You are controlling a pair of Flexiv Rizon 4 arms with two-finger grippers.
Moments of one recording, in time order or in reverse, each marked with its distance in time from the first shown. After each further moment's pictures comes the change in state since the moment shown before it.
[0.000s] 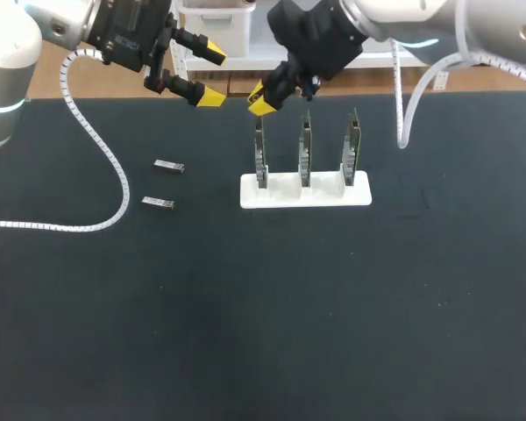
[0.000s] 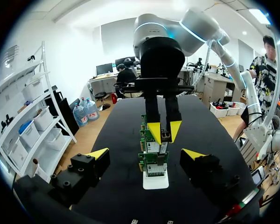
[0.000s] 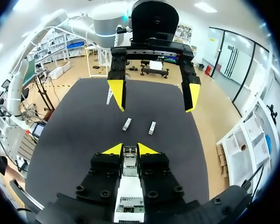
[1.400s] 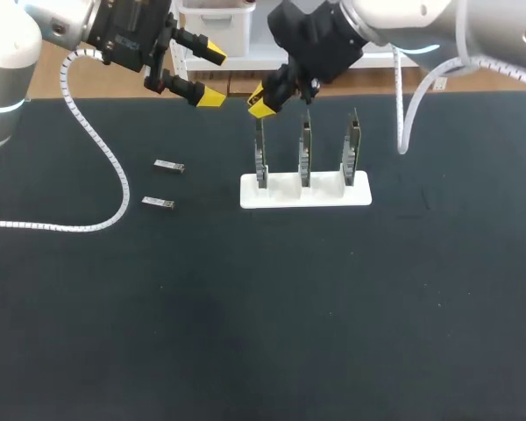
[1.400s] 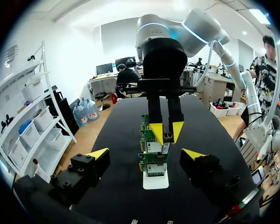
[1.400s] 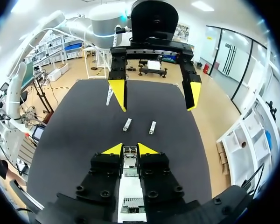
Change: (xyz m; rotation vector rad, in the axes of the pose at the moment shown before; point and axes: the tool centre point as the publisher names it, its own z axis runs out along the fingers) left arm 0.000 0.000 0.000 0.000 0.000 0.000; right arm 0.000 0.004 0.000 0.016 -0.005 0.027
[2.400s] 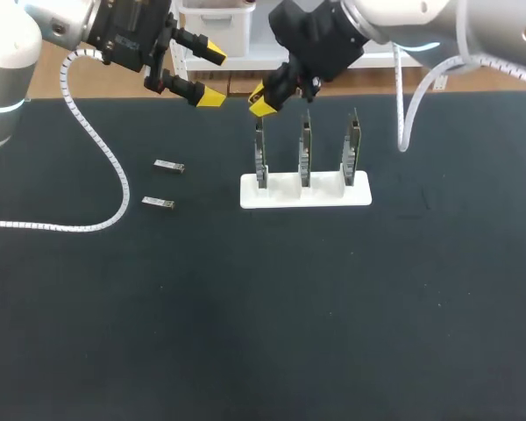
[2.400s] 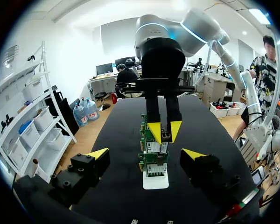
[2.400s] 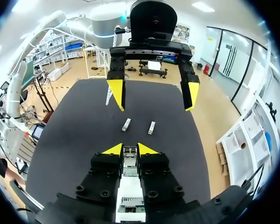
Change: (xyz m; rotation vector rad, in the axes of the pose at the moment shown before) left arm 0.000 0.000 0.000 0.000 0.000 0.000; right arm 0.000 -0.003 -0.001 -0.003 0.000 -0.011
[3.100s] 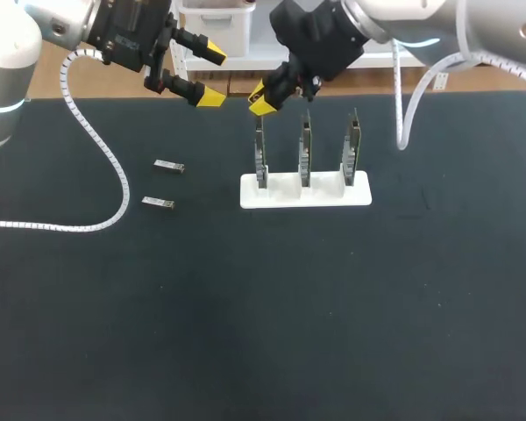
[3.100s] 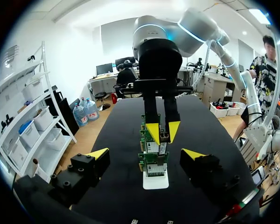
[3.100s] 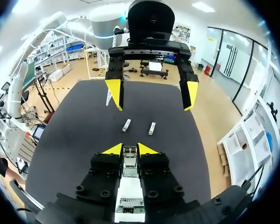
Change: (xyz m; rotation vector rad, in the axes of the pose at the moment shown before) left arm 0.000 0.000 0.000 0.000 0.000 0.000; right arm 0.000 -0.002 0.001 -0.014 -0.014 -0.009
